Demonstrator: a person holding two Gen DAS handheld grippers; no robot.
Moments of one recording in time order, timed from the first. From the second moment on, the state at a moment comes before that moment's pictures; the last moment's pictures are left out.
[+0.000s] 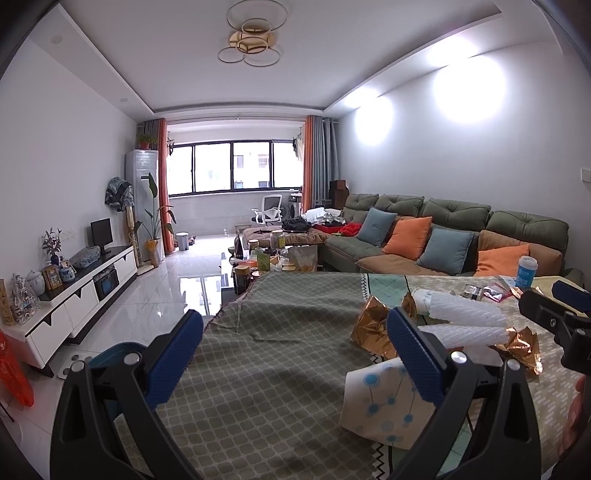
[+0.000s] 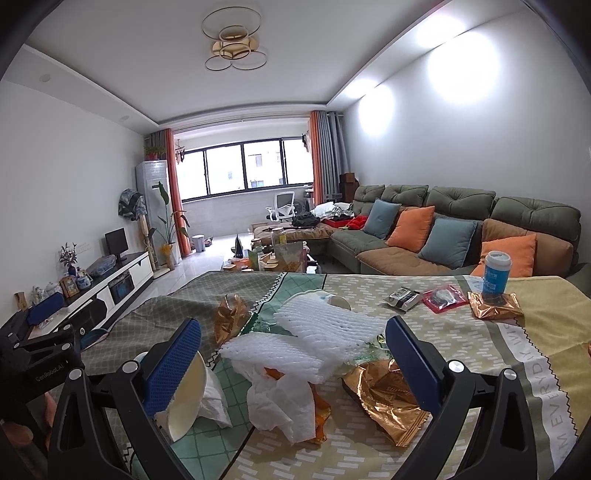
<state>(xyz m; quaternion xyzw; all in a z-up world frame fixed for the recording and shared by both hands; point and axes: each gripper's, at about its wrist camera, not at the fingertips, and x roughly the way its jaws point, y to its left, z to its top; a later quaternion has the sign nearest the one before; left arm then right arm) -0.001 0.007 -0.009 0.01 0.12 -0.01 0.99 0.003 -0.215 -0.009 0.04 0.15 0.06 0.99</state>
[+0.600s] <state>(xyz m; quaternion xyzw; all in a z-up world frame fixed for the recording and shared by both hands) 0.044 0.005 -0.065 -0.04 0.29 -0.21 0.93 0.021 -0.219 -0.031 0.07 0.22 0.11 0.97</state>
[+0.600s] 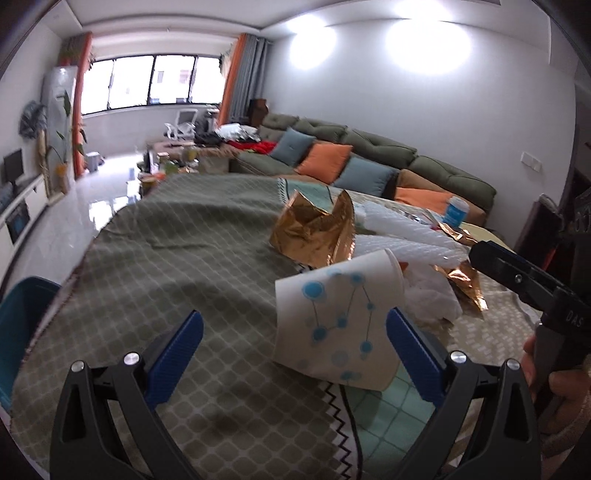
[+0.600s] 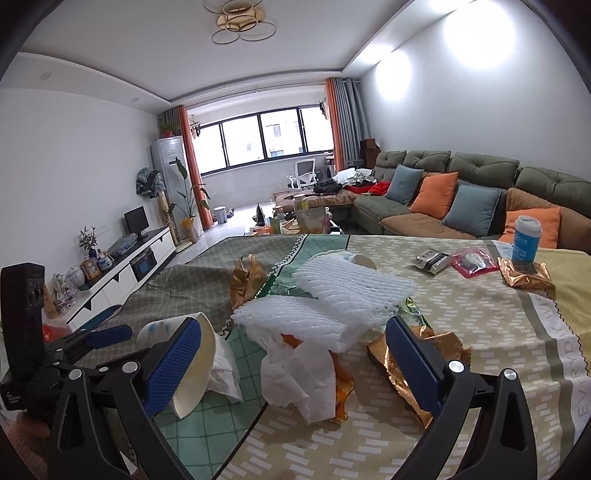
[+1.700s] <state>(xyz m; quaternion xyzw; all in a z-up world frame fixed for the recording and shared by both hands) 0.041 0.012 -0.056 -0.05 0.31 -0.26 0.91 0.047 -0.233 -0.068 0.12 0.33 0.17 0.92</state>
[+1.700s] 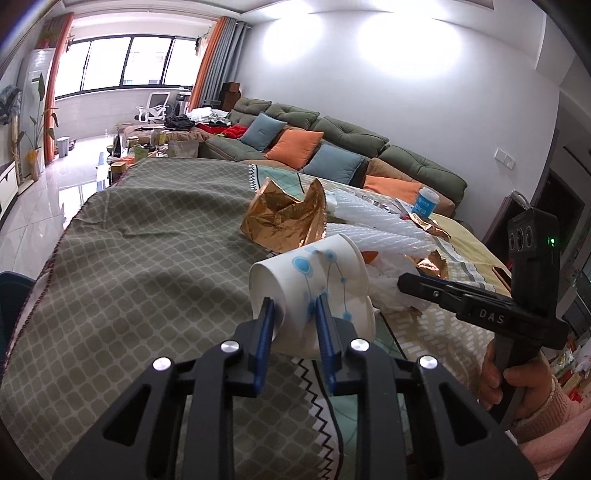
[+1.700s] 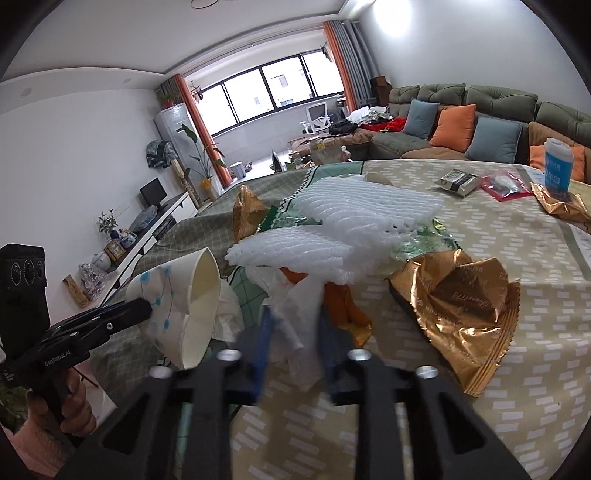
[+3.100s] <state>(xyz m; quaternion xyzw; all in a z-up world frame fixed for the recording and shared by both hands) -0.005 0.229 -0.013 -0.13 0.24 0.01 0.96 0.102 -0.029 0.009 0.07 0.27 0.49 0.83</state>
